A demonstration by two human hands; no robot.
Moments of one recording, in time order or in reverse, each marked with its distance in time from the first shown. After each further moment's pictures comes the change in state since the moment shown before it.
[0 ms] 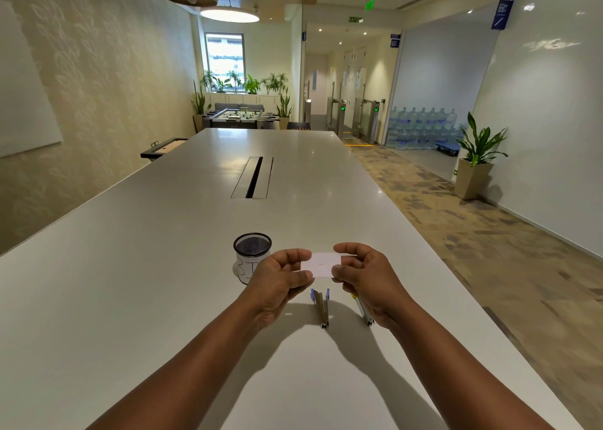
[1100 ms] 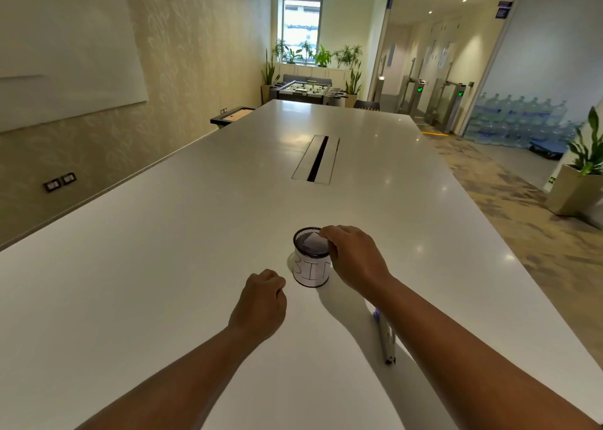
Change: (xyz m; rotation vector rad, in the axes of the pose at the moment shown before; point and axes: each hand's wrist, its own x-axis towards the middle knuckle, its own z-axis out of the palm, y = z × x) left_hand 0.051 -0.062 -0.172 1.355 0.426 0.361; right_hand 0.134 0.028 0.127 -1.007 -0.166 -0.787
